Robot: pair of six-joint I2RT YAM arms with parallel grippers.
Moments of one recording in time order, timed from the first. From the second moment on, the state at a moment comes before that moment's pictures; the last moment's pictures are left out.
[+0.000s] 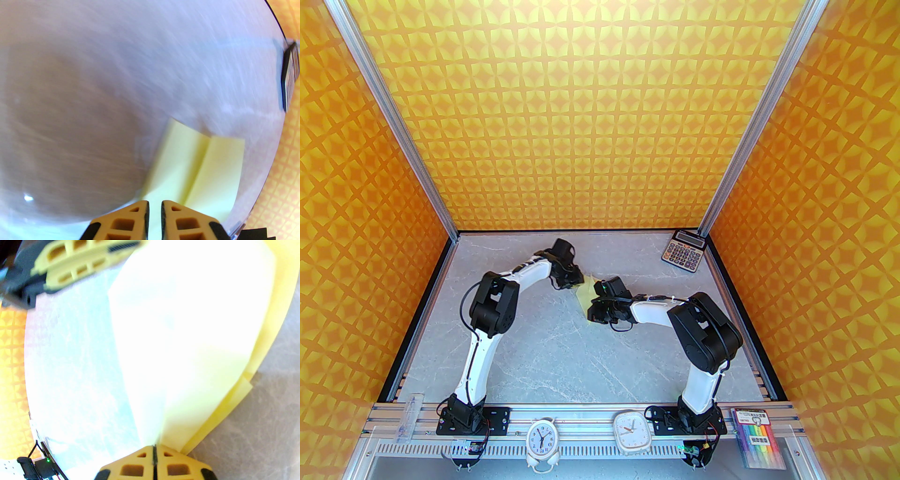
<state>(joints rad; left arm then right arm) -0.45 2.33 1.84 -0.60 0.40 -0.69 0.53 1.85 0.93 -0.08 -0.41 0.56</state>
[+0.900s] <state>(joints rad) -0.56 2.19 1.63 -0.39 0.47 -0.78 0.49 1.85 0.93 -0.14 -0.50 0.56</state>
